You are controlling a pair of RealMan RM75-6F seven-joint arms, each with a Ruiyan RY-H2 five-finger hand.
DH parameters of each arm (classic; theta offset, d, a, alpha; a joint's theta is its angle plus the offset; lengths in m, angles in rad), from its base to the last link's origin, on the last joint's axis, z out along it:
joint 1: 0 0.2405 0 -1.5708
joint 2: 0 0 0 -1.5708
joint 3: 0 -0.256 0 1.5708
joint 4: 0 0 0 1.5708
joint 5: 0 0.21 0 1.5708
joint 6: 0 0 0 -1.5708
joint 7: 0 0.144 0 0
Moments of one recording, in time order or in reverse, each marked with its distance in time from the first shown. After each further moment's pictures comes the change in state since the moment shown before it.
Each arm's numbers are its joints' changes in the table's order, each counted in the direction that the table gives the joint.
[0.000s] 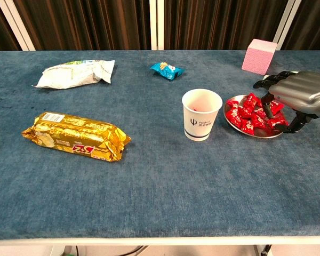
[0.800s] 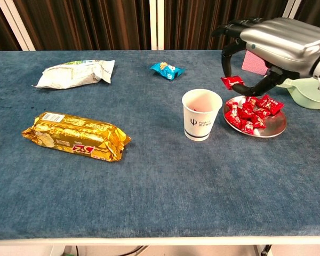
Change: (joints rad) left arm 0.004 0.000 -0.003 -0.002 0.011 -0.012 0.000; right arm 0.021 0.013 -0.050 -0.153 -0.328 -0.158 0.229
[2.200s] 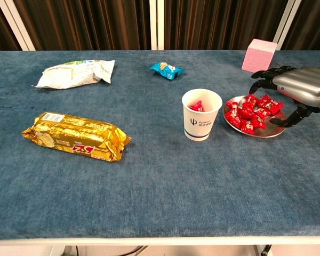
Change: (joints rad) left arm -0.004 0.004 0.005 0.002 -0.012 0.011 -0.009; right arm -0.051 -0.048 0.047 0.294 0.142 0.147 0.102
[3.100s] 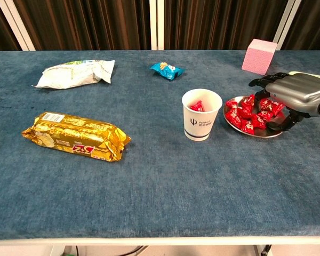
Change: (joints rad) left arm -0.003 0.000 0.001 0.000 -0.003 0.004 0.000; right arm 0.019 -0.045 -0.019 0.026 0.078 0.042 -0.112
